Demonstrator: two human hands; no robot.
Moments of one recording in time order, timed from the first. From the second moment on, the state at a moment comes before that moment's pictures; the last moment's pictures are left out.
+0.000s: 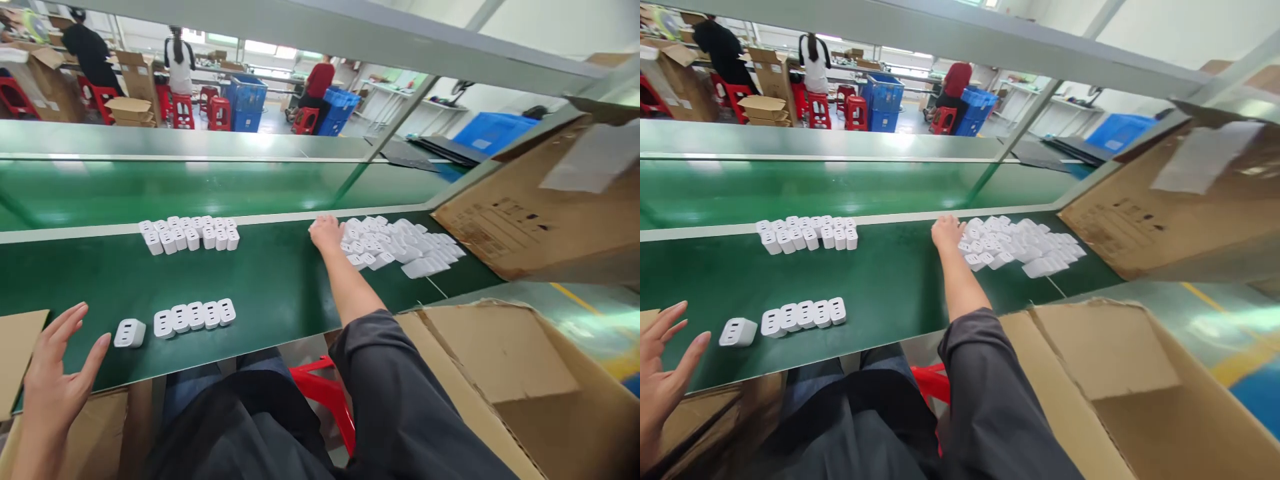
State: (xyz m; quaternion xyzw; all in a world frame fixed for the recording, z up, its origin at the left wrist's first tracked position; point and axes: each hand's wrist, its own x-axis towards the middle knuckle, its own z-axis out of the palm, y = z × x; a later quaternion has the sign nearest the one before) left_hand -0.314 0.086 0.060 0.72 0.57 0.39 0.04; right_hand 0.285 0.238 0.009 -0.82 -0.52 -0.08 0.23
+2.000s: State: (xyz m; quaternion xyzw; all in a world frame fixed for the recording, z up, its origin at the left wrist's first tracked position) left_hand -0.185 0.249 0.089 0.82 0.55 -0.09 0.11; right_hand 0.018 0.227 0.029 -0.57 -0.81 -0.01 0.12
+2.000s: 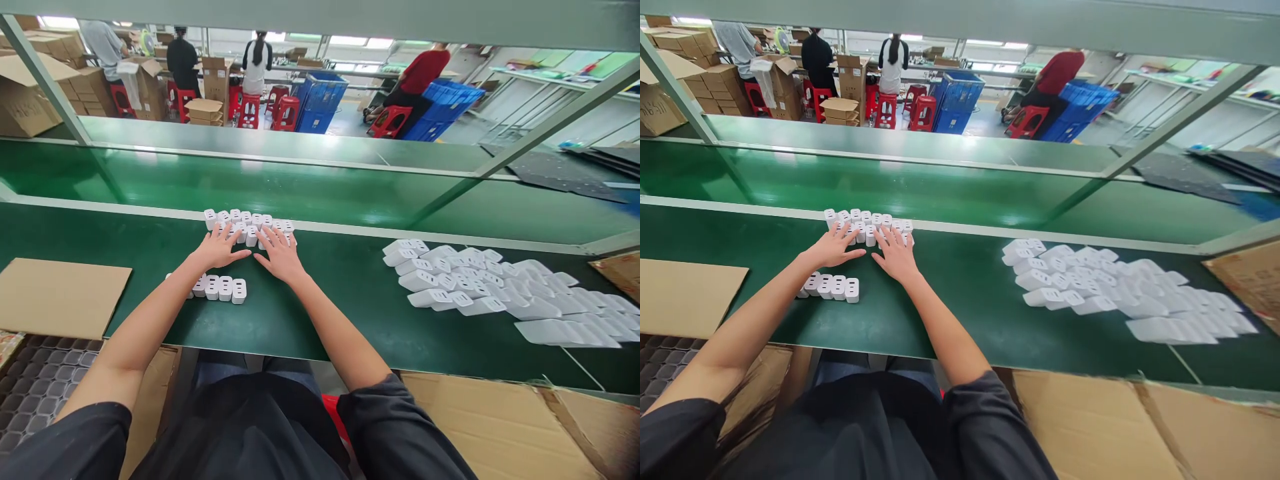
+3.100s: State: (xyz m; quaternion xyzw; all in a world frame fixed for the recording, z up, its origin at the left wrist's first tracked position) left_hand -0.119 0.079 0.058 0.91 0.40 0.11 0.00; right_hand 0.125 0.060 0.016 -0.54 -0.78 -0.05 0.30
